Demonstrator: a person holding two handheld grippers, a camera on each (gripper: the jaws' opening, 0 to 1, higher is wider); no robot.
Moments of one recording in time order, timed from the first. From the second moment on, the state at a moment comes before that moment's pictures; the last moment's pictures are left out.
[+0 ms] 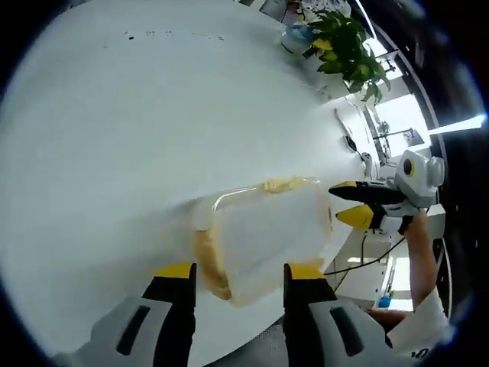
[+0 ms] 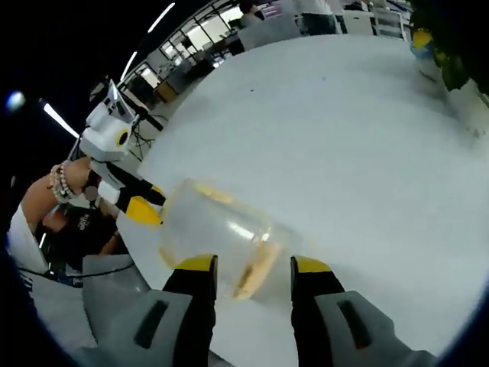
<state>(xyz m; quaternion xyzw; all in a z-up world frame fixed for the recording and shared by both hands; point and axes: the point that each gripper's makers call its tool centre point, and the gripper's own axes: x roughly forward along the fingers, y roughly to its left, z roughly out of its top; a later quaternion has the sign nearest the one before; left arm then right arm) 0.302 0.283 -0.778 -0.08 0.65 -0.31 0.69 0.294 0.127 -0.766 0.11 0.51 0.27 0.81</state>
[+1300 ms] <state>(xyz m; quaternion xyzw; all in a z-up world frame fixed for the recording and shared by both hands) 0.295 0.286 -0.786 -0.04 0.68 -0.29 0.67 0.281 0.144 -0.780 0.20 0.55 0.26 0.77</state>
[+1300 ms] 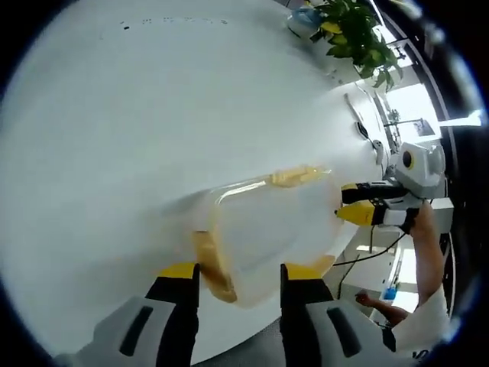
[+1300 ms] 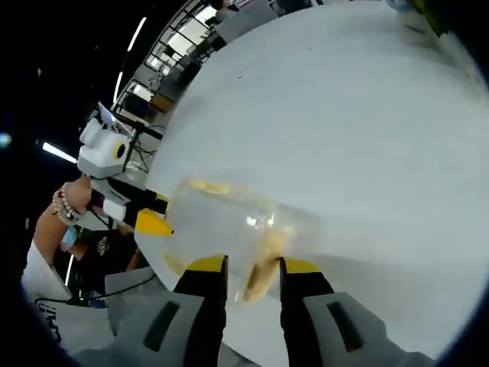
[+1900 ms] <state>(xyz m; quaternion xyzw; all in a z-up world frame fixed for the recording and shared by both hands) 0.293 0.290 -0.785 0.01 0.68 -0.30 0.67 0.288 0.146 -0.780 0.19 0.55 0.27 0.77</state>
